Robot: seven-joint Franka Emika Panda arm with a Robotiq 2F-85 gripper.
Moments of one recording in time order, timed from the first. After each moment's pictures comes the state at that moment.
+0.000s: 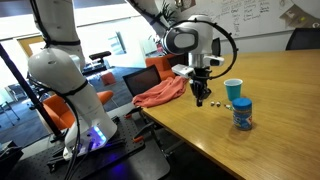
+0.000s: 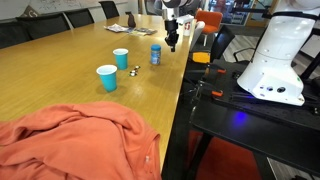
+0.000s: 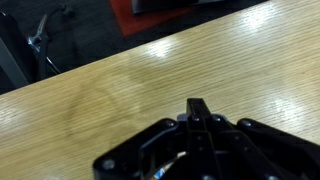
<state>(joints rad) -0.18 0.32 -0.16 -2.36 0.00 2.52 -0.19</state>
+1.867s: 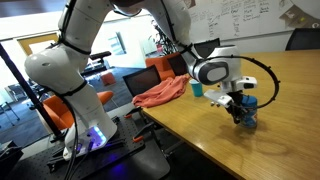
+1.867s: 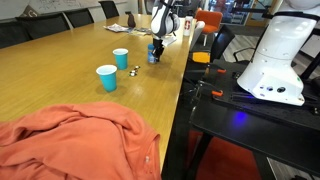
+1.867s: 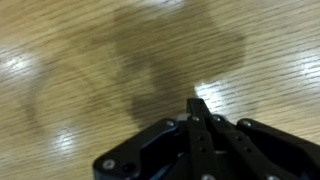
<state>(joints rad) -0.30 0.84 -0.08 -1.92 -0.02 2.83 -0.21</state>
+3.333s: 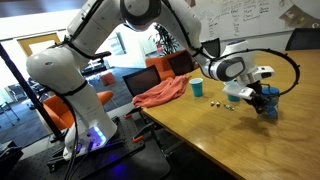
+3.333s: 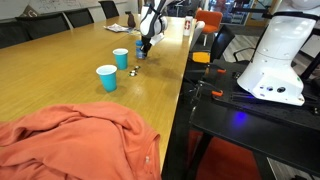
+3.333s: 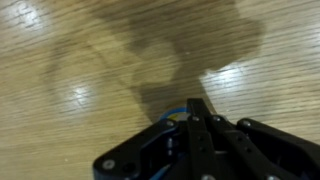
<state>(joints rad) -0.24 1.03 -0.13 -1.56 -0.03 2.83 -0.19</state>
